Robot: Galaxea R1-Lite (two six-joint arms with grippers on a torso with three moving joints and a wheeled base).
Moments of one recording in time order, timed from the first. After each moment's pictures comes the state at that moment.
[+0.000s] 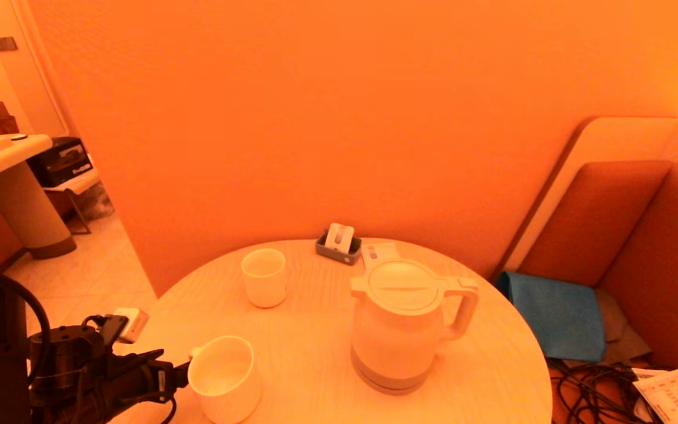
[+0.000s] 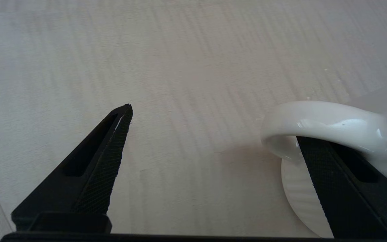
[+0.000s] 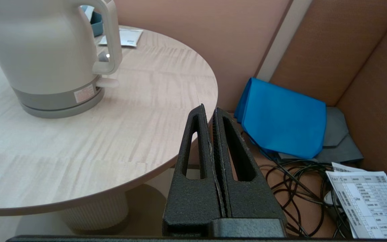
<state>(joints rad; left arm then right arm) 0.00 2.12 -0.06 -1.52 -0.31 -0.04 0.01 0.00 0.00 0.00 0.02 -0.06</state>
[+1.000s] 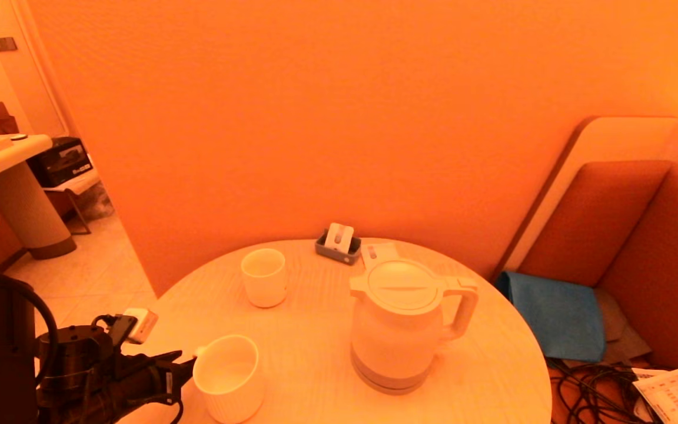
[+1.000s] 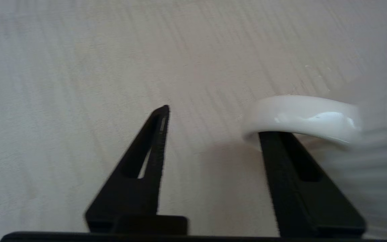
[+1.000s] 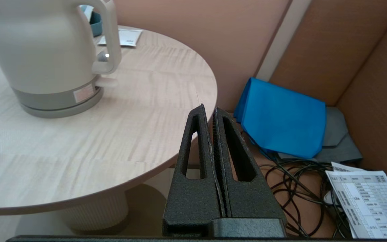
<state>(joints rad) -0.03 2.13 -0.06 -1.52 -0.31 -0.05 0.01 0.00 0.00 0.00 0.02 -0.06</state>
